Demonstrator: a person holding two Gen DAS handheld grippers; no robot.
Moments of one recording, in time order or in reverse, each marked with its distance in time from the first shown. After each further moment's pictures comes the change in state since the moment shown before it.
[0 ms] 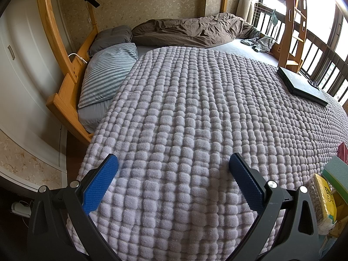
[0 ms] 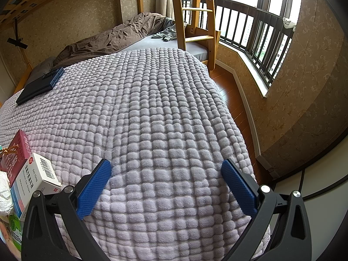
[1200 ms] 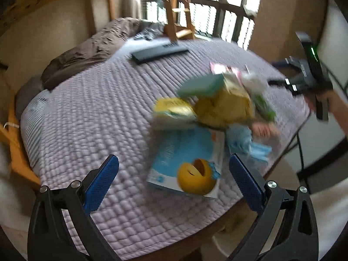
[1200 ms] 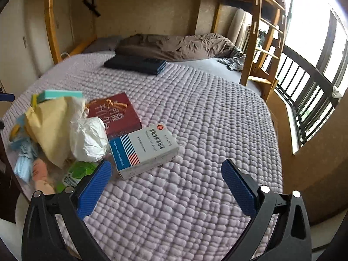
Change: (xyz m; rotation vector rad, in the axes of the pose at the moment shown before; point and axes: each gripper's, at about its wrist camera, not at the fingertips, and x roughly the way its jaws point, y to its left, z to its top) left arm -0.118 -0.086 -0.085 0.583 -0.007 -0.435; right arm -0.082 0.097 -0.027 -0.431 -0.090 0.224
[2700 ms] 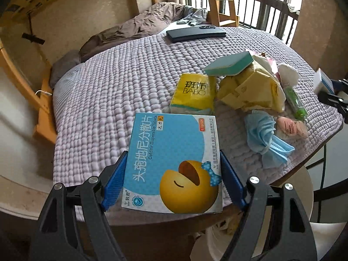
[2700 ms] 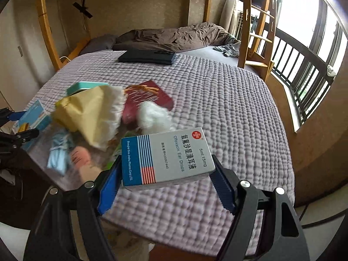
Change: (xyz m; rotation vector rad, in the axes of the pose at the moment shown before) left arm 0.006 -0.014 -0.015 -0.206 0.078 0.268; right arm -0.050 0.048 -0.025 0.113 0.056 0.009
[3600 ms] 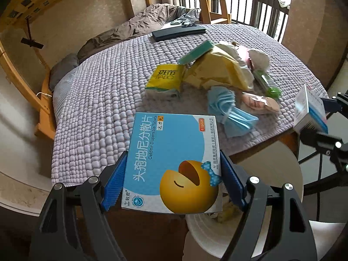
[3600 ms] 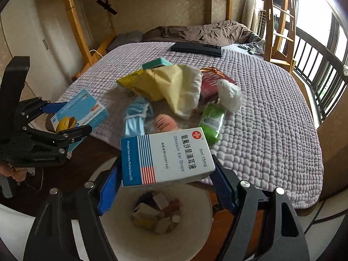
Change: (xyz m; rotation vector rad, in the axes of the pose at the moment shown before) left arm -0.038 -0.041 -0.030 0.039 -0.006 -0.010; right arm -0.037 0.087 -0.041 -0.038 0.024 0.142
